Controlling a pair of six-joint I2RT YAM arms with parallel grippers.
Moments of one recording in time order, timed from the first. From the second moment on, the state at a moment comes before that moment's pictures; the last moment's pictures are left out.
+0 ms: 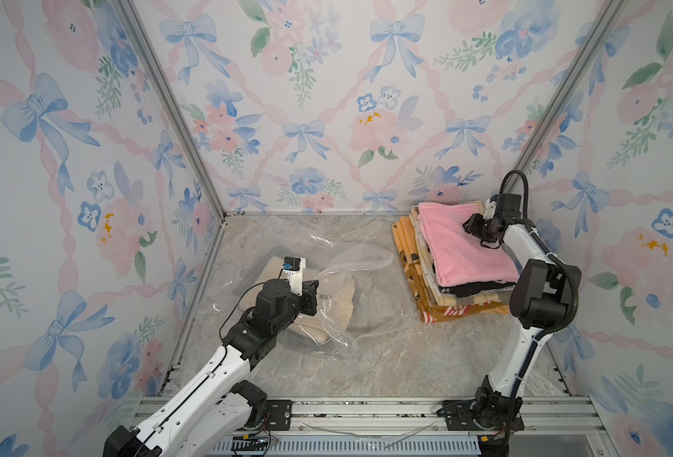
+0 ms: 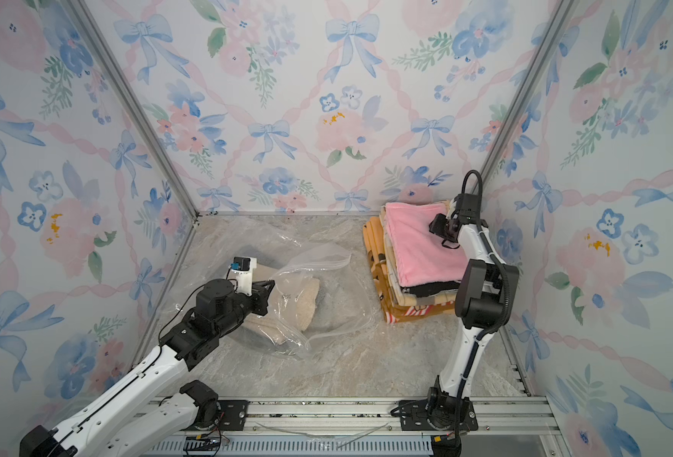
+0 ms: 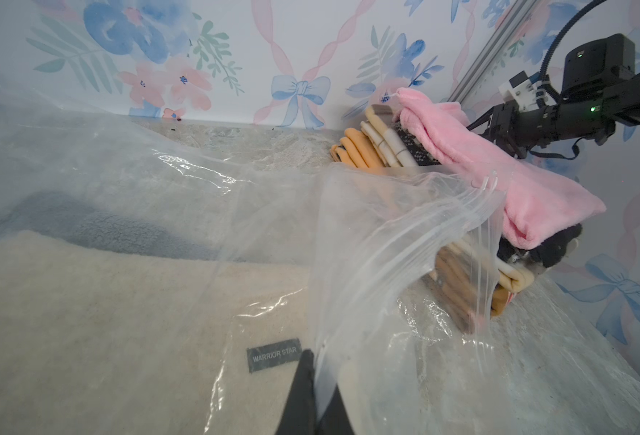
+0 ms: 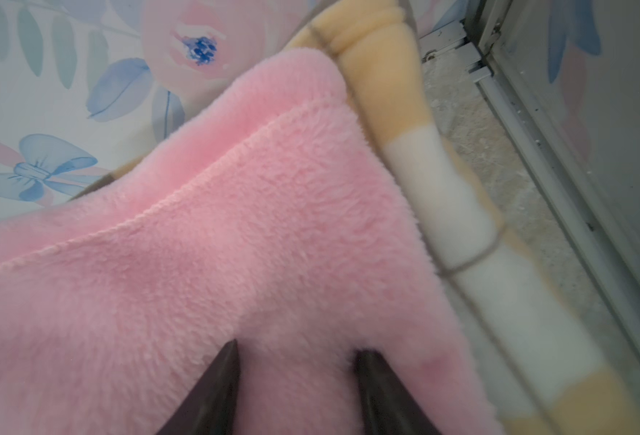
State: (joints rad) left arm -0.52 0.83 0.60 -0.13 0.00 -0.34; right arm -0.21 2.06 1.73 -0.47 -0.17 0.25
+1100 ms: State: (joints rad) left arm -0.52 0.89 0.60 -0.10 0.04 -0.33; right arm -0.37 1.35 0.93 -0.45 -0.23 0.31
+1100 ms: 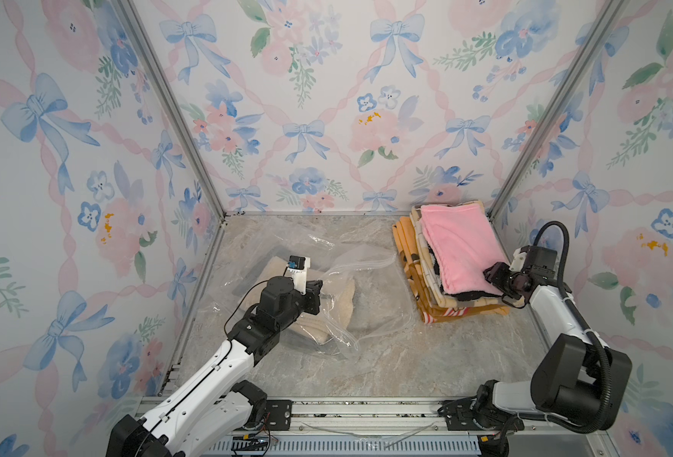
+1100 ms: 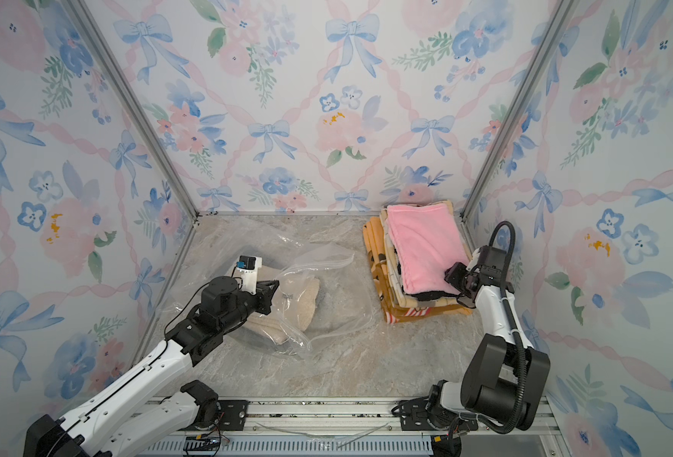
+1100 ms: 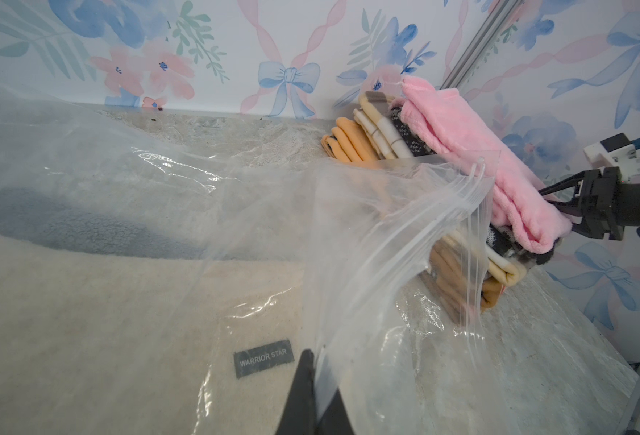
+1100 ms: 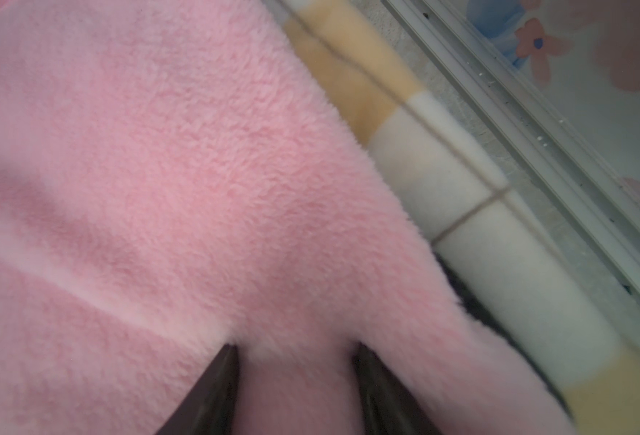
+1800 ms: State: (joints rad) left arm -0.52 0.90 0.61 -0.08 0.06 -0.34; right arm 0.09 1.41 1.05 -0.66 -0.12 0.29
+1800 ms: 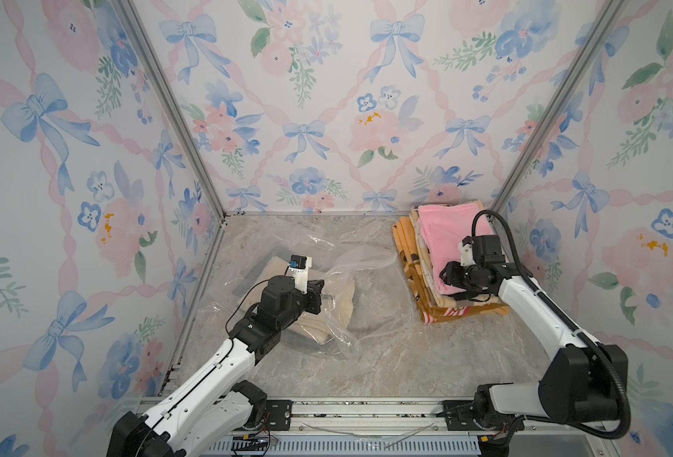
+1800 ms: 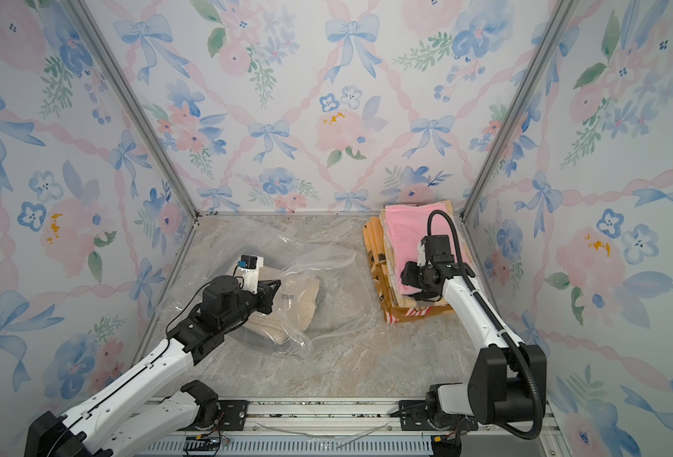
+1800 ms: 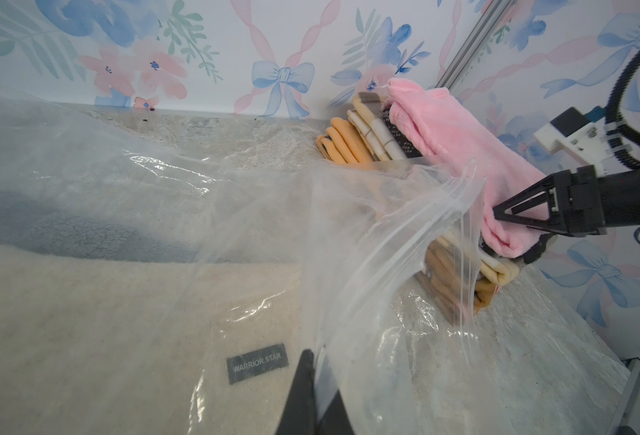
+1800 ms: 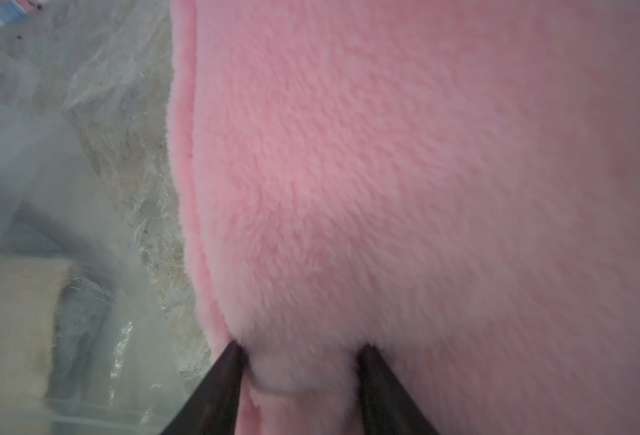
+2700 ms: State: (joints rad) left arm -0.52 0.98 0.79 -0.14 0.11 -0.26; right arm 0.22 1.01 0.94 -0.66 -0.19 0.38
